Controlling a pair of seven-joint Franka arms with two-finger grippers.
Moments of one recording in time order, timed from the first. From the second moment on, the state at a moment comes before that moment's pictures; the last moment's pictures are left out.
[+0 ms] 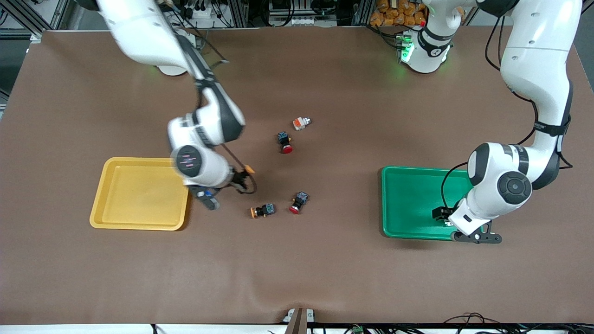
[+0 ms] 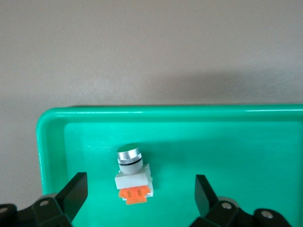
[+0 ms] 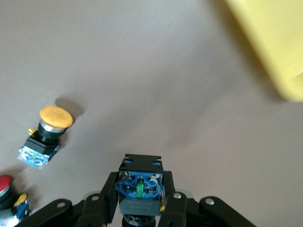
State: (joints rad) left arm 0.03 0.62 -0.15 -1.64 0.20 2.31 -0.12; right arm 0.48 0.53 -0.09 -1.62 0.23 1.98 0.98
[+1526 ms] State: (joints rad) left arm 0.03 0.47 -0.55 -1.79 0.20 2.08 -0.68; right arm -0.03 0.60 -0.10 -1.79 0.23 2.16 0.00
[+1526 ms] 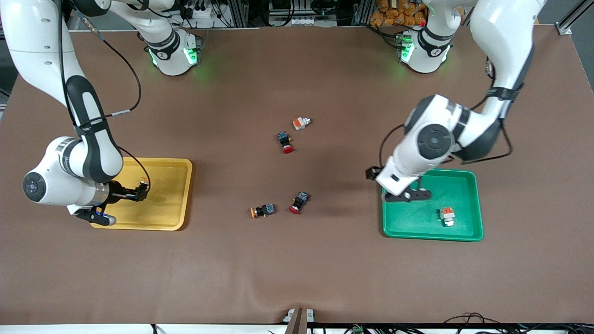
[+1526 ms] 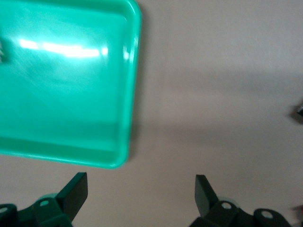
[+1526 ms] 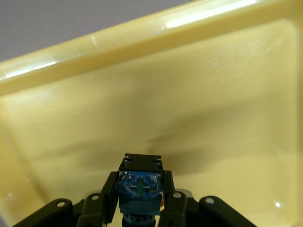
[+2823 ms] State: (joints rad) left arm -0.33 0.65 -0.67 -2.02 0.57 2.49 -1.75; right arm 0.10 0.59 -0.07 -1.67 0.31 1.98 0.41
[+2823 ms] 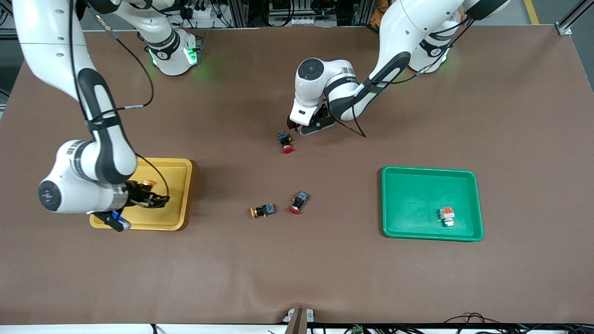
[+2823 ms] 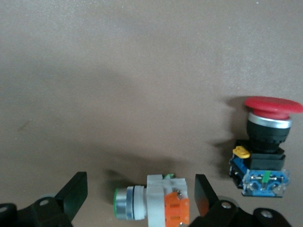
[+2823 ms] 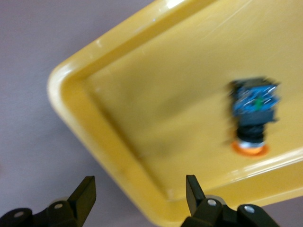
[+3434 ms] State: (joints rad) left arm -0.36 0.69 -0.67 -2.00 0.57 2.49 -1.81; right arm 0.33 0.59 -0.07 -1.65 0.33 2.15 1.00
